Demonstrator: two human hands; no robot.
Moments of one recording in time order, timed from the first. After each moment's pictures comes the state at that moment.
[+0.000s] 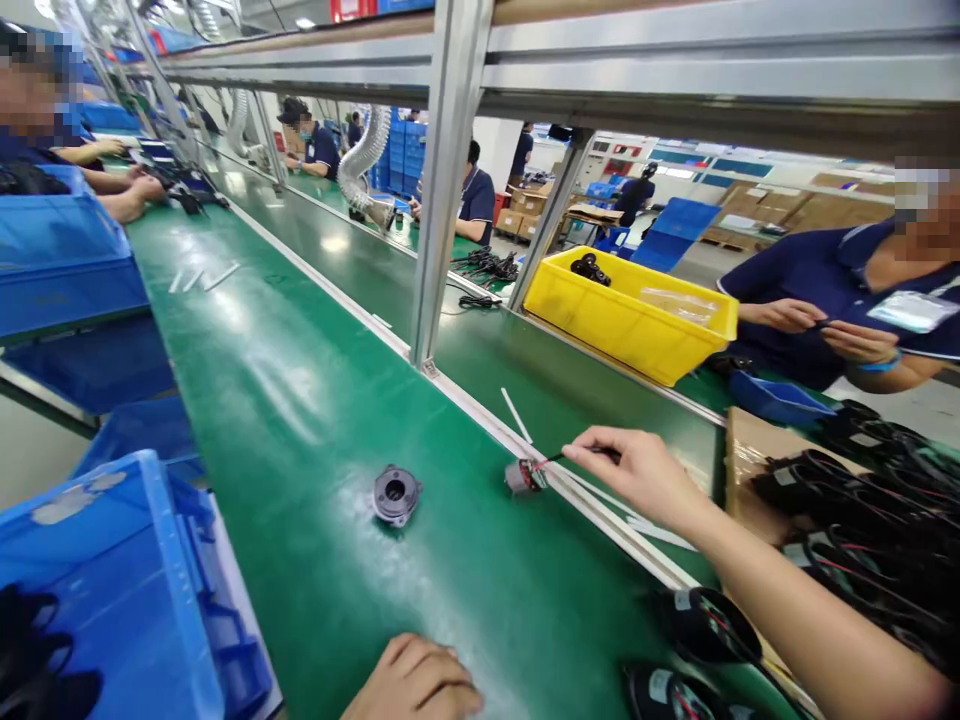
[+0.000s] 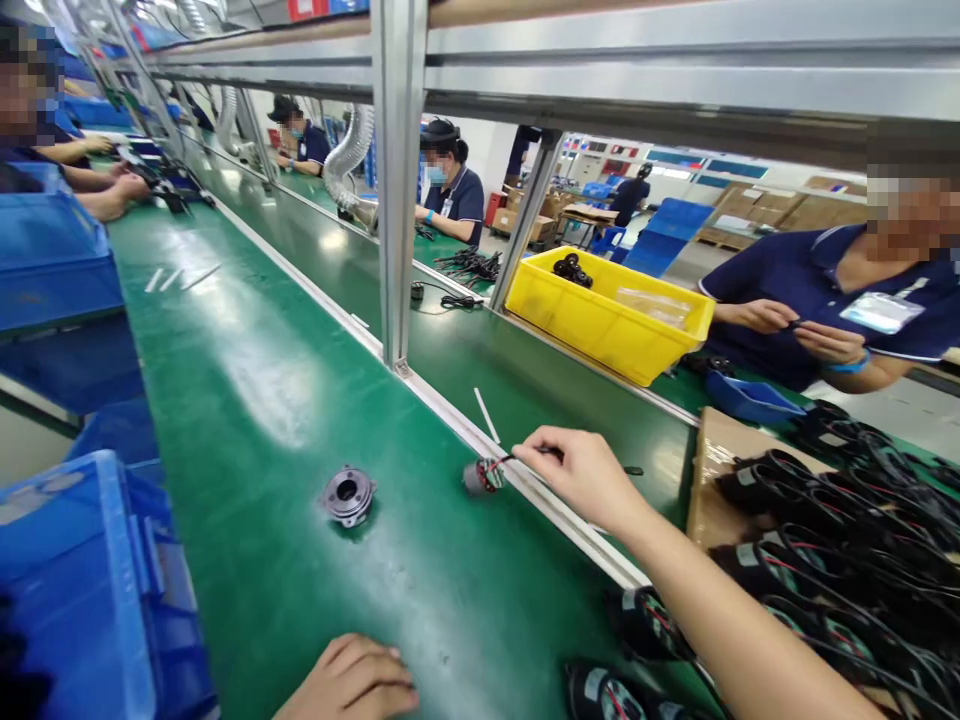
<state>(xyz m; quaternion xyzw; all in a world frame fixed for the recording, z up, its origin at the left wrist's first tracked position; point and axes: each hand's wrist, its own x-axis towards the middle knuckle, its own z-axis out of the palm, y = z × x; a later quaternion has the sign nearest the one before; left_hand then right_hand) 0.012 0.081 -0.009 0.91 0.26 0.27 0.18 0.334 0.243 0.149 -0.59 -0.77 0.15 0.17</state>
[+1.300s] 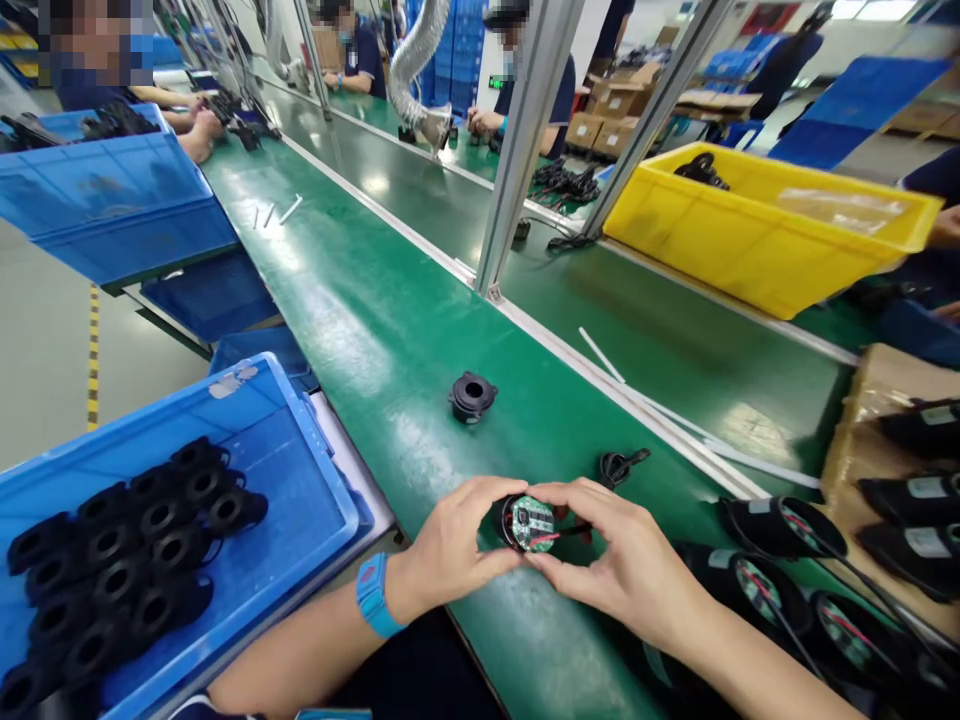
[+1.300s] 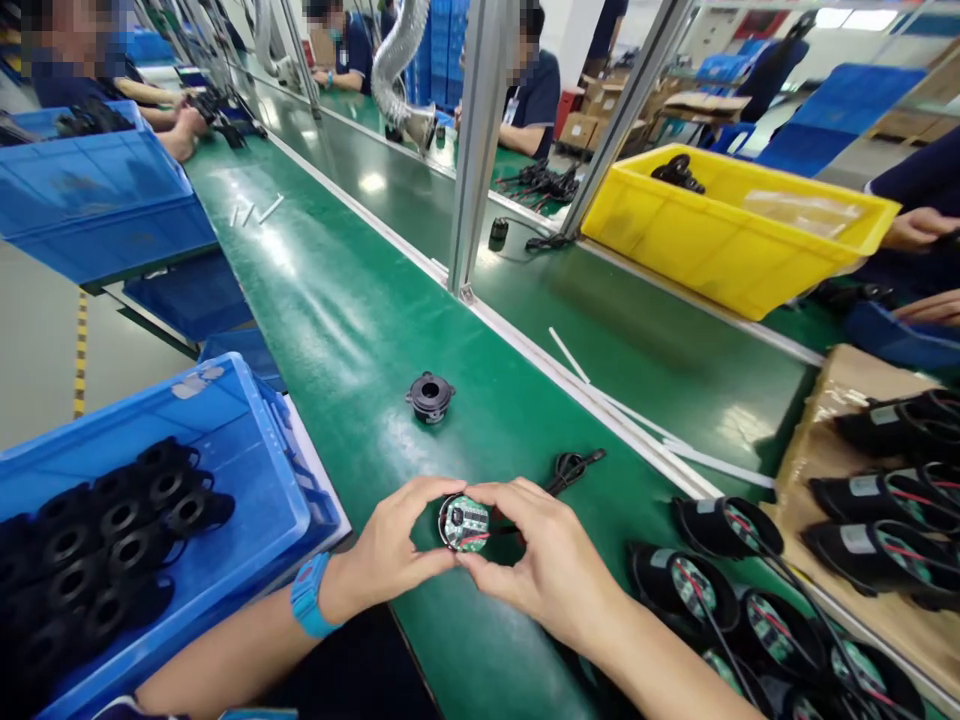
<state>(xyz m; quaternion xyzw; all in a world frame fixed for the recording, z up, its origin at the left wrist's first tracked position) -0.008 0.065 0.043 0.76 0.39 0.39 0.35 0.215 0.080 0.097 -0.43 -0.82 0.29 0.25</state>
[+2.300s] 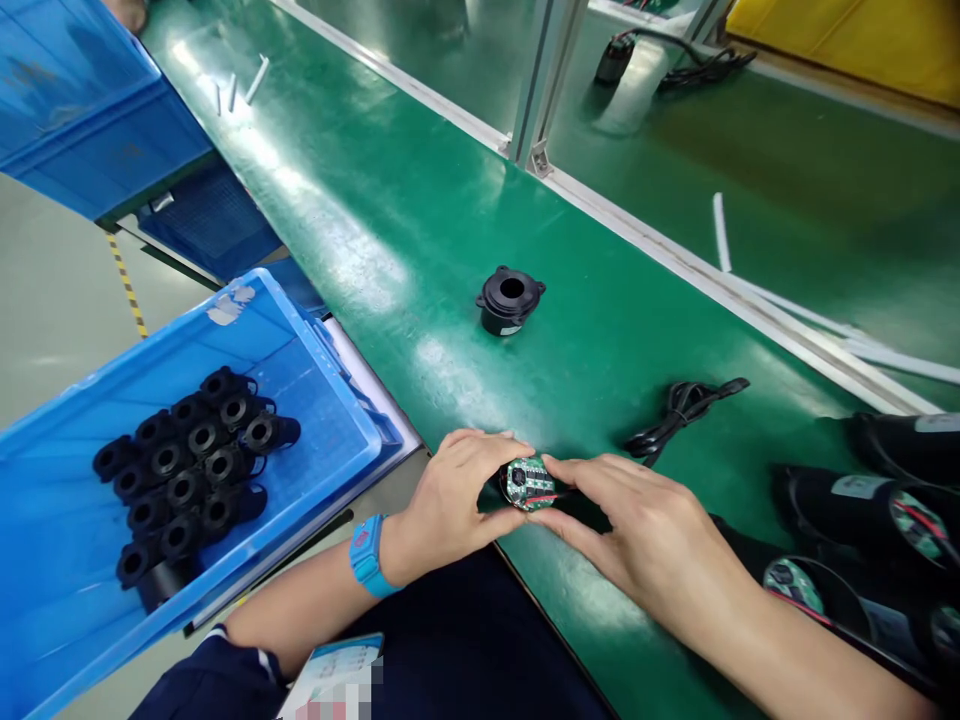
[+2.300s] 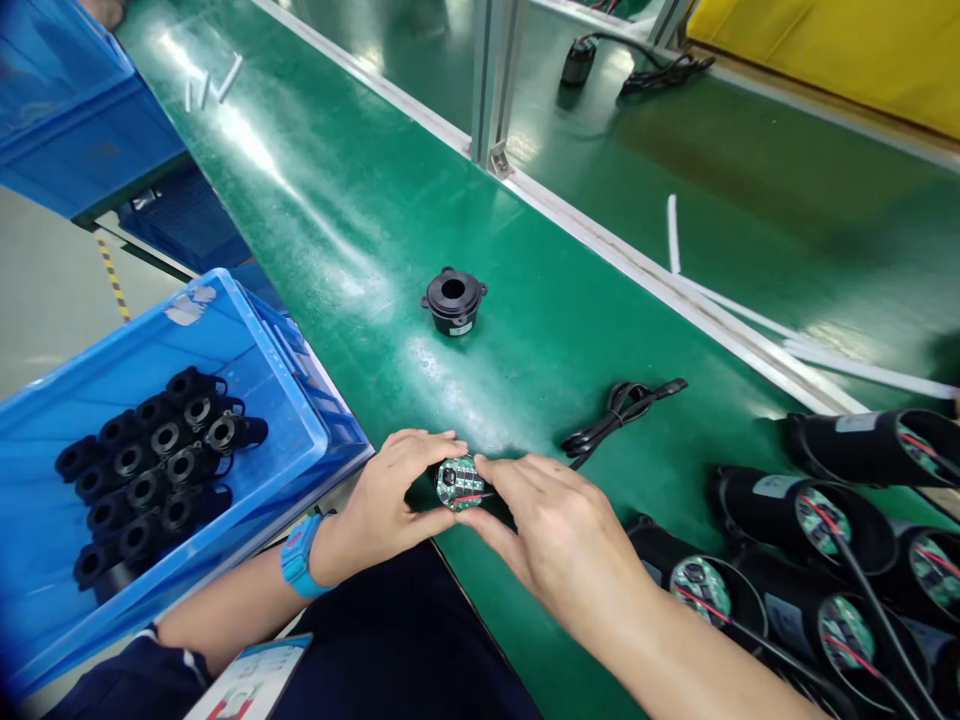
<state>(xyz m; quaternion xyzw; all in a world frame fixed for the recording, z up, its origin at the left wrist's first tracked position) -0.031 0.023 0.029 0.78 0.44 0.34 0.30 0.190 0.037 0.065 -0.40 -0.87 0.18 0.22</state>
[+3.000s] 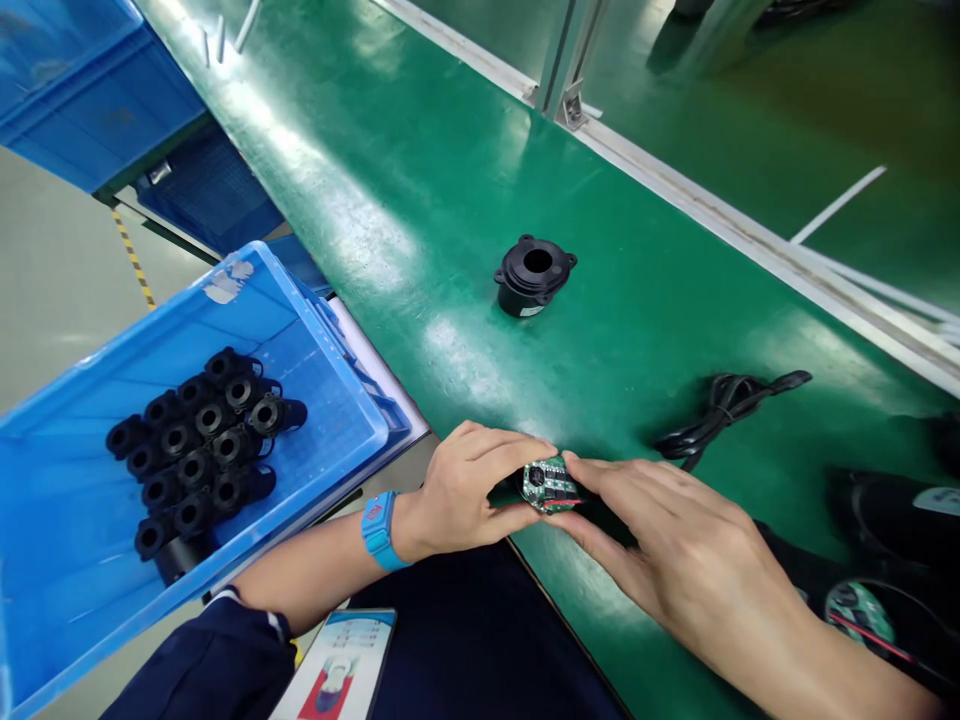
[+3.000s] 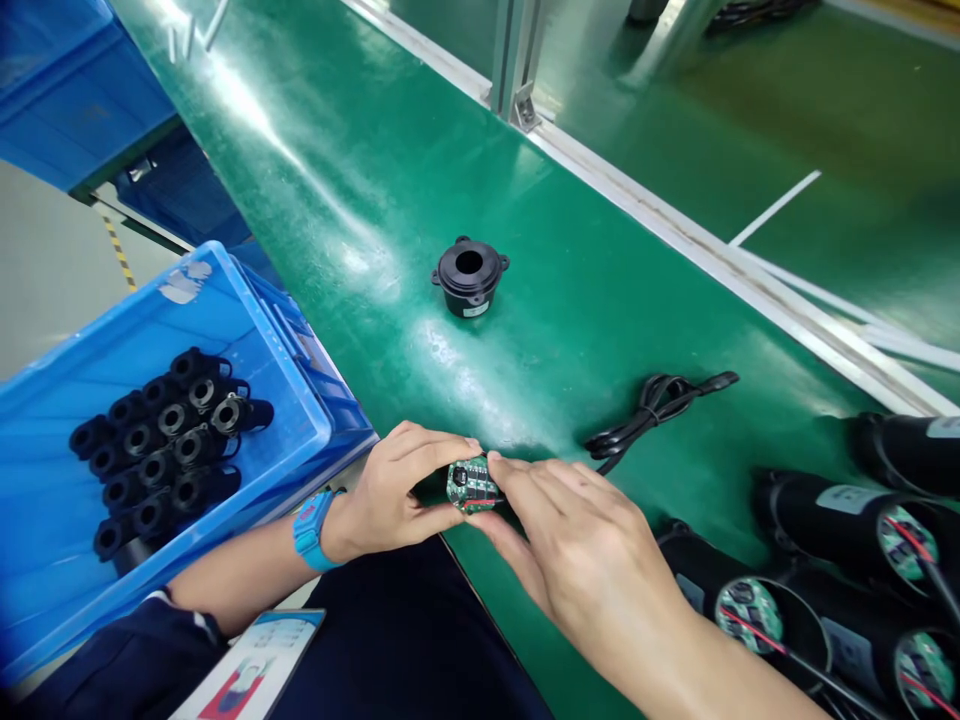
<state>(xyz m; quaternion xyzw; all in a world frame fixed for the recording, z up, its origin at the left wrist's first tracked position) -0.032 0.030 0.019 0.79 0.41 0.36 0.29 0.190 0.032 0.065 -0.38 -0.89 0.13 0.21</state>
